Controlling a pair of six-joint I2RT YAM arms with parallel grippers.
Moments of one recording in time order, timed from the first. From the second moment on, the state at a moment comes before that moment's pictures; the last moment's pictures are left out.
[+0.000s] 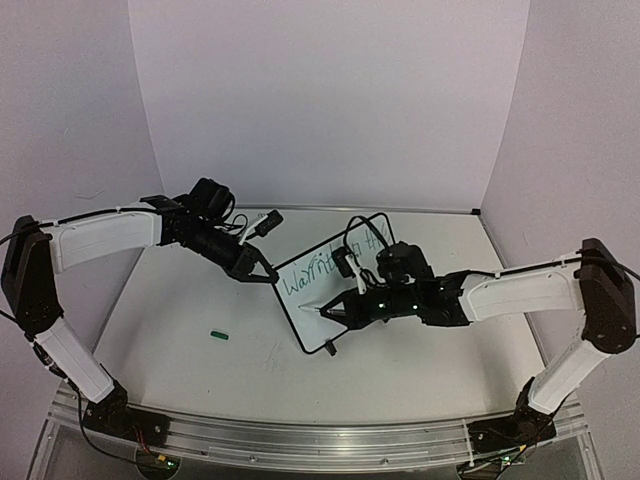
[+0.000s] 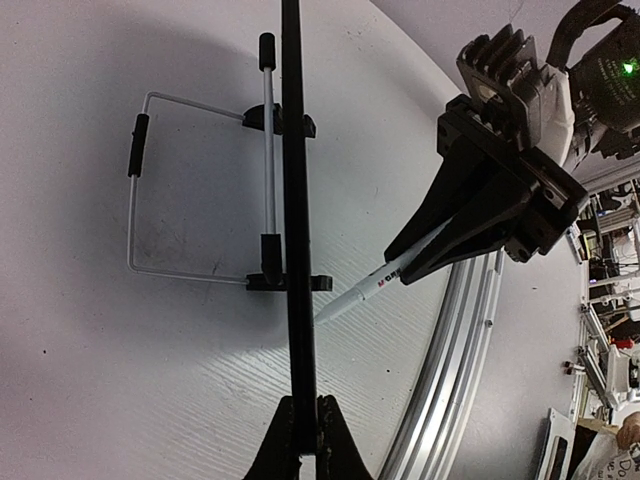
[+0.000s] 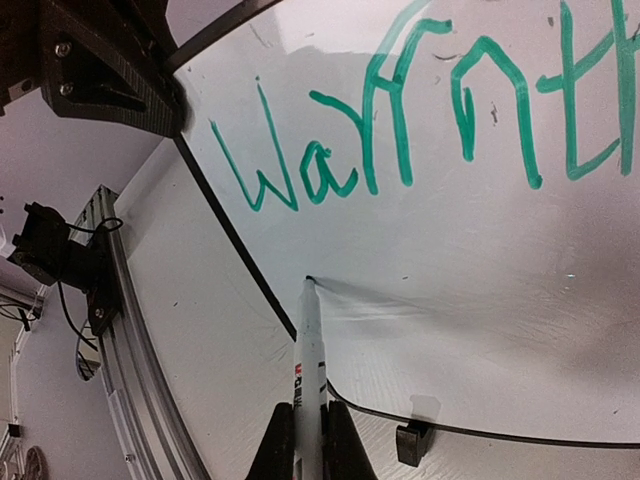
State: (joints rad) left arm -0.61 1.59 1.24 -0.57 0.72 0.05; right arm 0.93 1.61 0.89 0.16 -0.28 0.43
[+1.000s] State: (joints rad) left arm -0.62 1.59 1.24 -0.57 0.71 0.05; right arm 0.93 1.59 0.90 0.09 -0.23 0.43
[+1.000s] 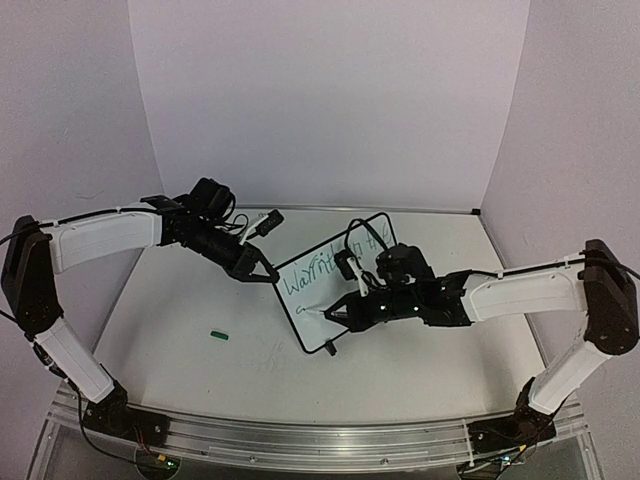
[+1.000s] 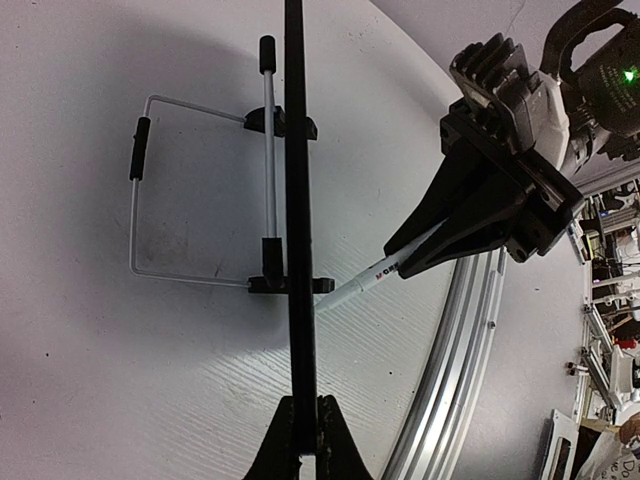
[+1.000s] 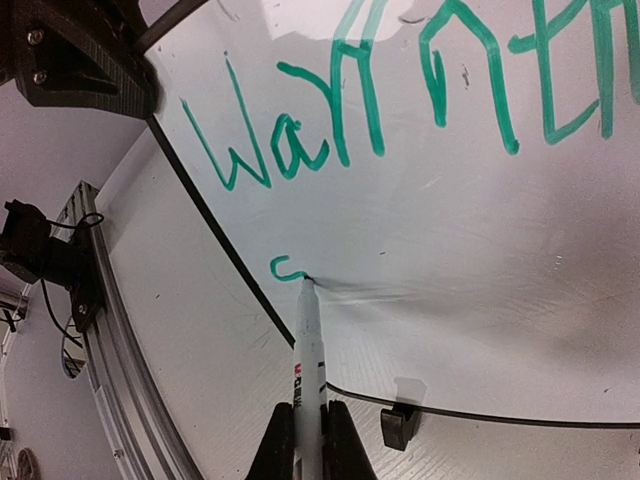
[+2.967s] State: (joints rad) left arm -0.63 1.59 1.24 -0.55 0.71 0.05; right arm 0.90 1.56 0.92 0.05 -0.26 0.39
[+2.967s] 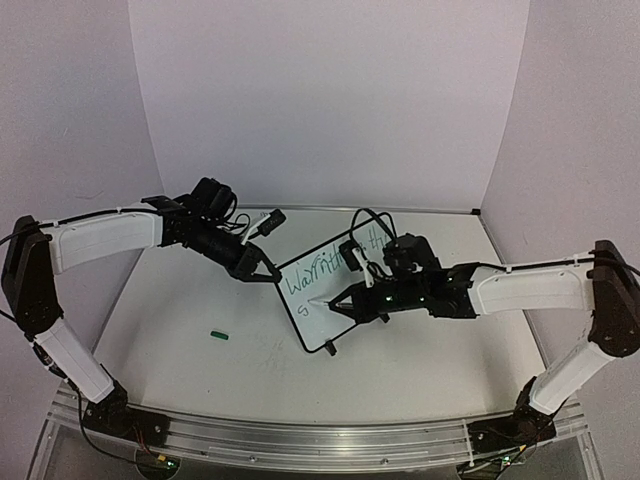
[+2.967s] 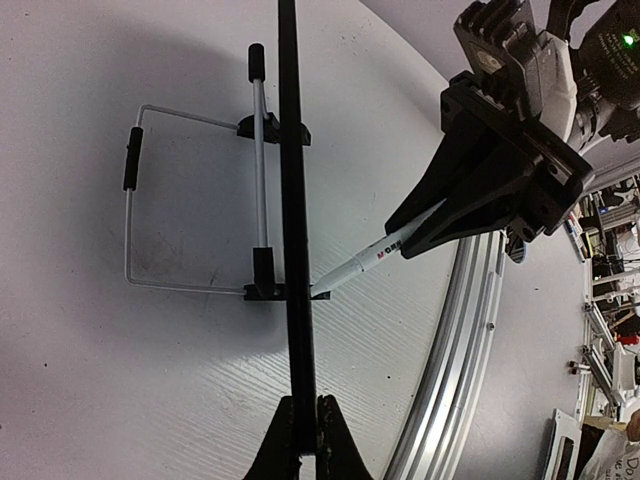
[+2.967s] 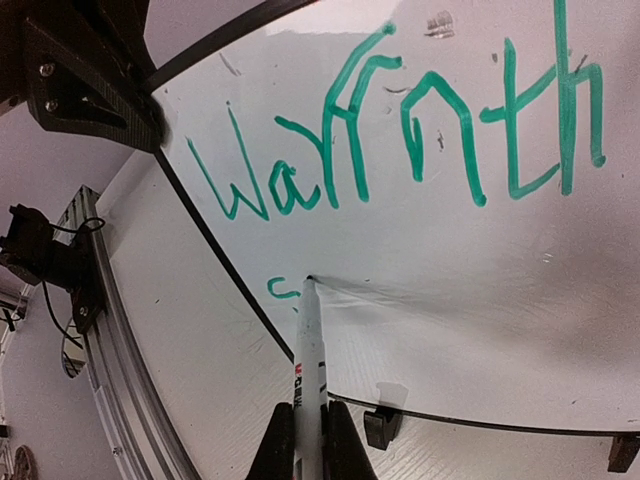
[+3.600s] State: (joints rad) left arm -0.63 1.59 1.24 -0.55 0.71 0.05; right arm 0.90 1.57 0.93 0.02 -0.25 0.39
